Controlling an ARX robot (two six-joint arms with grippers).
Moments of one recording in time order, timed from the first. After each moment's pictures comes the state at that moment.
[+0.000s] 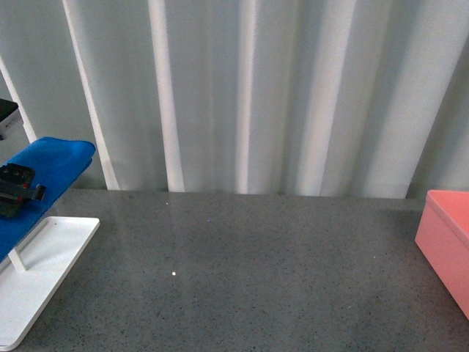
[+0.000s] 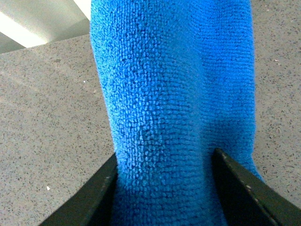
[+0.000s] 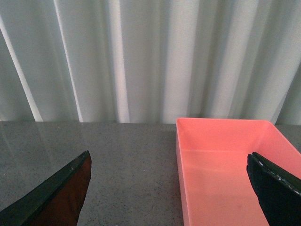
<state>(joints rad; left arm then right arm) 0.15 1.94 1.10 0.16 -0.04 0.33 0.00 0.00 0.00 0.00 0.00 -0.01</state>
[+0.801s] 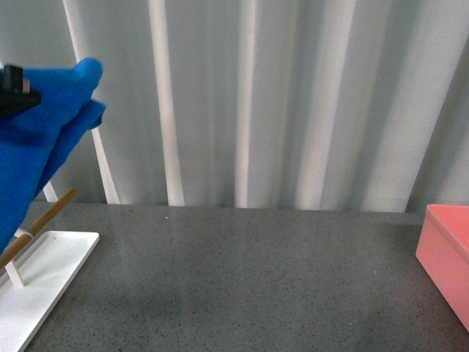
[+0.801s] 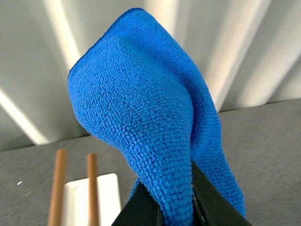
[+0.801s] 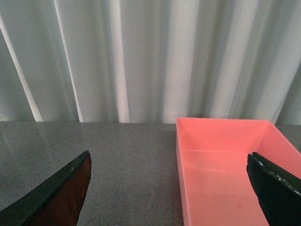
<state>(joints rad) 0.06 1.49 0.88 0.35 0.28 0.11 0.00 0.00 0.00 0.00 0.00 -0.01</state>
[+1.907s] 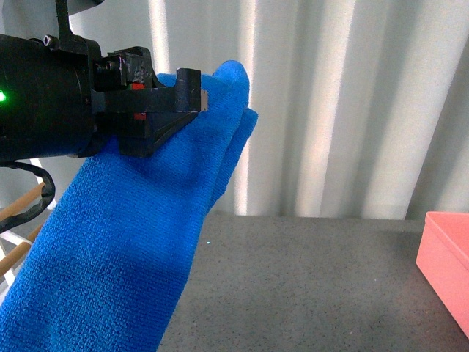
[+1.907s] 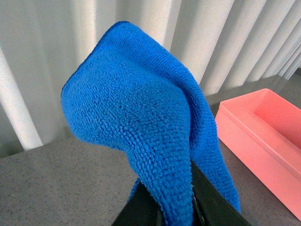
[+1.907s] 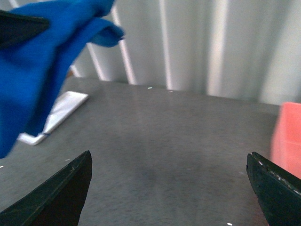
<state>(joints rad) -0.35 1.42 0.73 0.57 0.22 -0.06 -0.14 0.48 0.19 0.06 -0.62 0.01</state>
